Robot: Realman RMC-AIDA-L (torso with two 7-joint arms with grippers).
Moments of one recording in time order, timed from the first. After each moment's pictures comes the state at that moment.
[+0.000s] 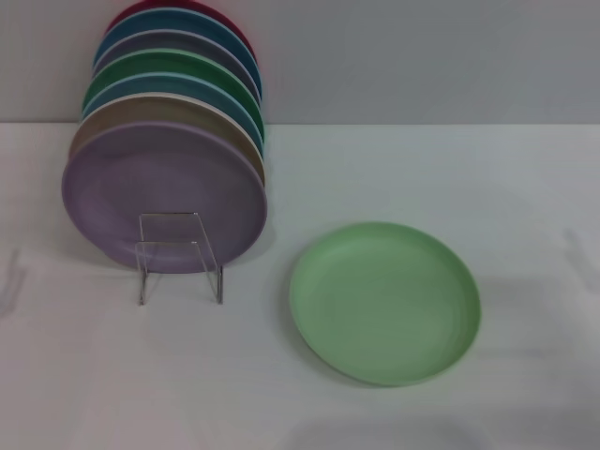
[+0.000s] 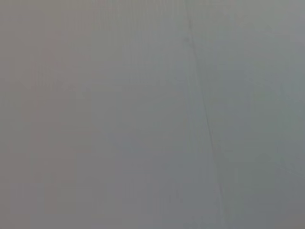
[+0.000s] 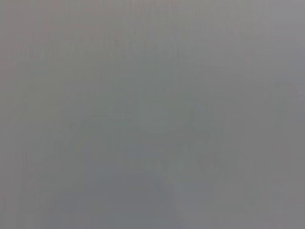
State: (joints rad) left arm -0.24 -2.08 -1.54 -0.10 2.88 1.58 -0.09; right arm 0.24 2.09 2.14 0.16 -0.51 1.62 -2.68
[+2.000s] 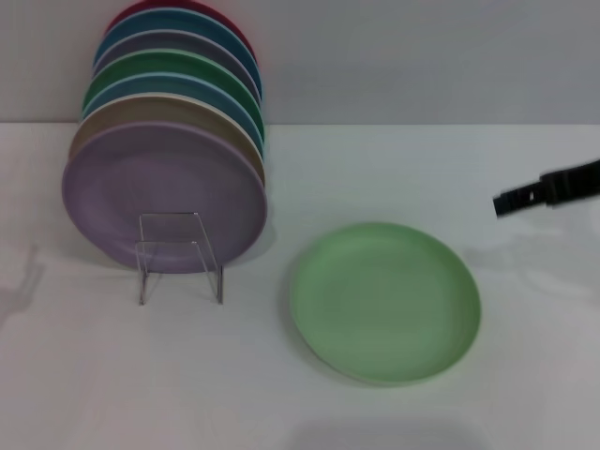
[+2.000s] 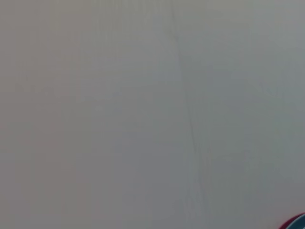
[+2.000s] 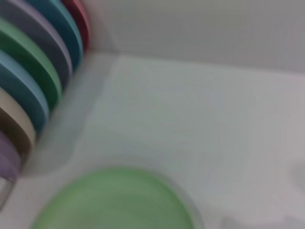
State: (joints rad) left arm -0.25 -2.08 -1.49 -0.10 2.87 1.55 -0.09; right arm 0.51 2.03 2.01 1.61 -2.56 1.62 -0.25
